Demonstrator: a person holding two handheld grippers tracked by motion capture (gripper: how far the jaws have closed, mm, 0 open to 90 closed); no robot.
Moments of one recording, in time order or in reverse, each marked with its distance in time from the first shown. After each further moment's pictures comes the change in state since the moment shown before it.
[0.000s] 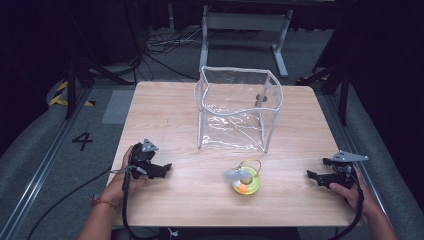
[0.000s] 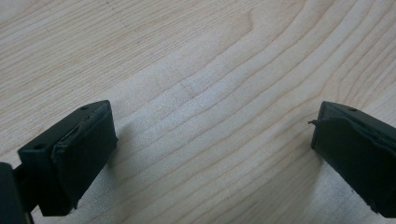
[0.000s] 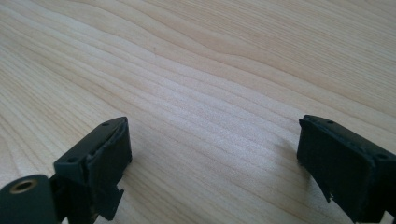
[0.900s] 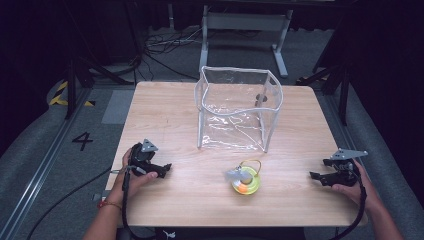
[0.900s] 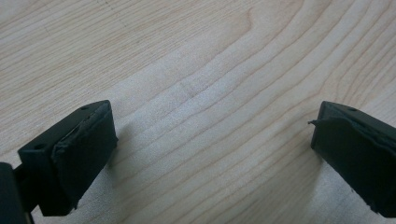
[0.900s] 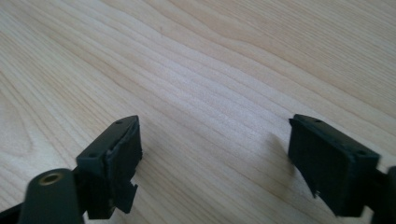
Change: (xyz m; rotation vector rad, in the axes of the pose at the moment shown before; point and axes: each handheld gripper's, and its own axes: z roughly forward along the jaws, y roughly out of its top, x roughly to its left) left arm 0.001 0.000 0.000 0.000 -0.003 0.011; right arm -0.004 0.012 -0.008 0.123 0.030 -0.075
